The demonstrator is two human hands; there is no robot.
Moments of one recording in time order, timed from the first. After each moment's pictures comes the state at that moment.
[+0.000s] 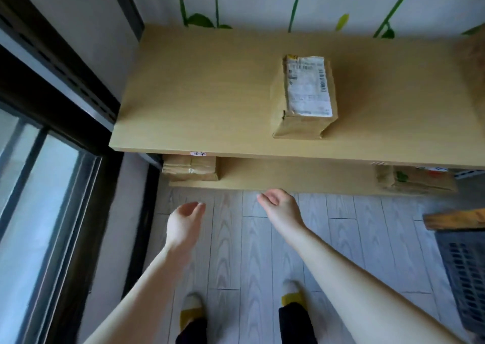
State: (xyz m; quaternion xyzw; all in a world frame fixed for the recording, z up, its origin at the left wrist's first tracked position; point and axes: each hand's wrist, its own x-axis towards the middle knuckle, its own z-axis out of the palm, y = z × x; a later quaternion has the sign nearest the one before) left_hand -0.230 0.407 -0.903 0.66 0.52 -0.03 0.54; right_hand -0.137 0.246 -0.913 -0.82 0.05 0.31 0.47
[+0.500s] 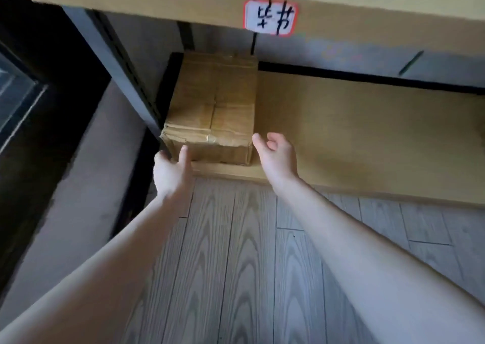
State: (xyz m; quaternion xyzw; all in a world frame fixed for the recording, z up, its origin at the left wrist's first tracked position) left_hand -0.177 0.542 -1.158 0.68 0.54 0.15 0.48; right_hand -0.087 0.405 -1.142 -0.83 0.02 0.18 0.53
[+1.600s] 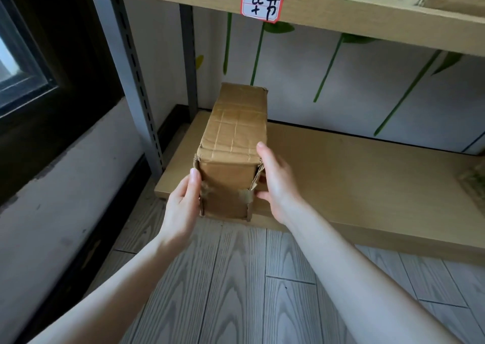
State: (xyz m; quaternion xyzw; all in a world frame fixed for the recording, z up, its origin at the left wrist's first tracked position) left_hand -0.199 0.498 -1.208 0.64 0.22 0.22 0.70; right_hand -0.102 0.375 -1.146 -0.68 -0.05 0.24 0.69
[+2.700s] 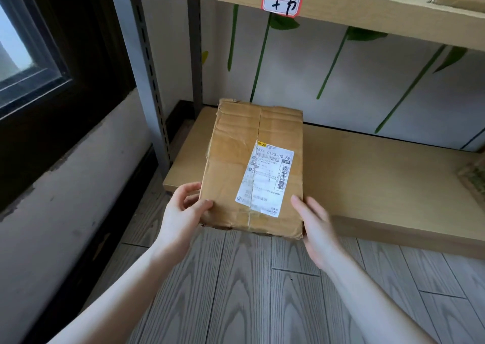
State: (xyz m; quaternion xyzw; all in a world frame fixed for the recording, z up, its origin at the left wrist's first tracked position) left_hand -0.228 0.504 -1.215 0.58 0.31 0.17 0.73; right_hand -0.129 0.305 -1.209 -0.67 -0.01 0.21 0.71
